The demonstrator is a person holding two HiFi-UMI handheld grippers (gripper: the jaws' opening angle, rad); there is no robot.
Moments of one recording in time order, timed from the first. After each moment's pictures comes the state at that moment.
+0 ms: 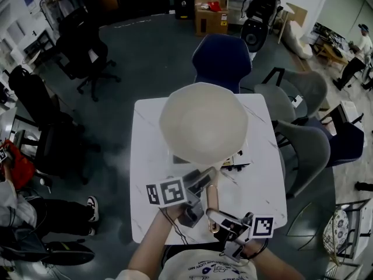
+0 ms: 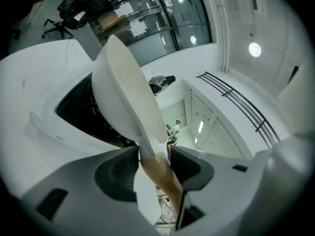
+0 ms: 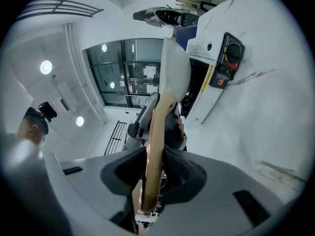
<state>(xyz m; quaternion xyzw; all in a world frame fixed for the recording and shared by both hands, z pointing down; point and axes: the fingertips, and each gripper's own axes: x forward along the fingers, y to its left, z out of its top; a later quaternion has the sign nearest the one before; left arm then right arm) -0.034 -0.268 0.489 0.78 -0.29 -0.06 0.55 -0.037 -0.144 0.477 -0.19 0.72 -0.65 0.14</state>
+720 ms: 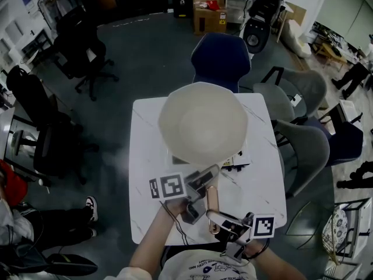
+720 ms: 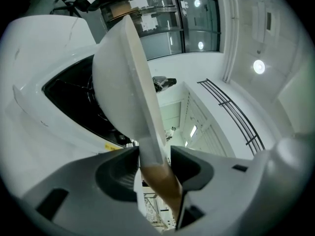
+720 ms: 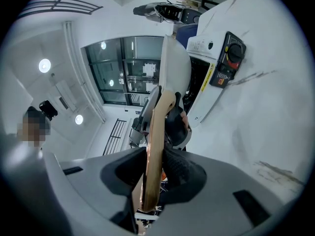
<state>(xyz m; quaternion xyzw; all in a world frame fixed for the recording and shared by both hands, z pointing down) -0.020 -0.275 0.497 0.76 -0.24 -0.09 0.60 -0.037 -0.141 0.480 -0.19 0.72 -0.65 0.13</state>
